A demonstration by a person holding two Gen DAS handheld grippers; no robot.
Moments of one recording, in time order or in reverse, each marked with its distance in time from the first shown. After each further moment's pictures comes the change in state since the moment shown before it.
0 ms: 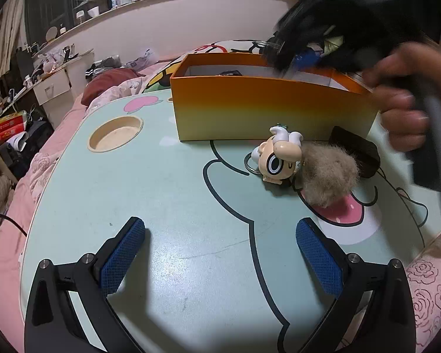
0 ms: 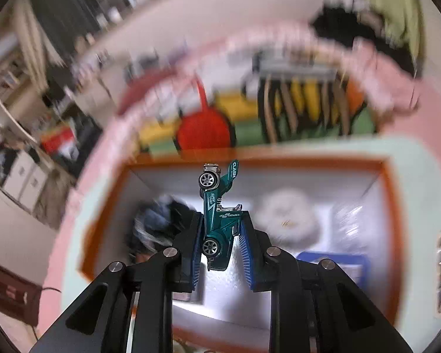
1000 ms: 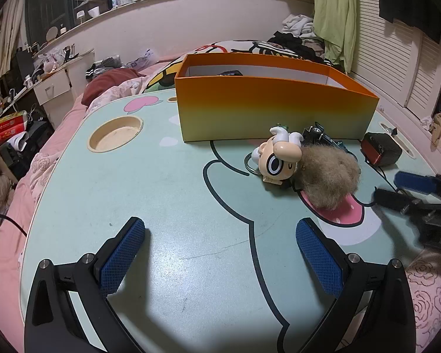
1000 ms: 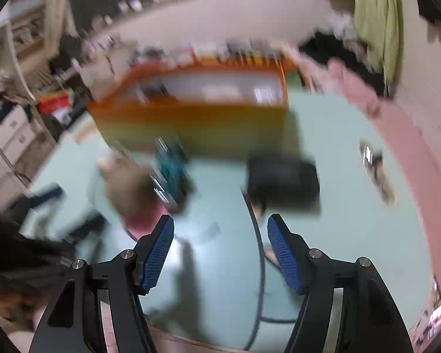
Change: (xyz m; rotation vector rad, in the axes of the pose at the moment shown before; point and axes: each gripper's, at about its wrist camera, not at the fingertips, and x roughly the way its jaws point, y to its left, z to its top) left arm 0.001 0.001 -0.001 -0.024 0.001 0.022; right arm -0.057 -0.035 -0.169 -0.179 0.054 -0.212
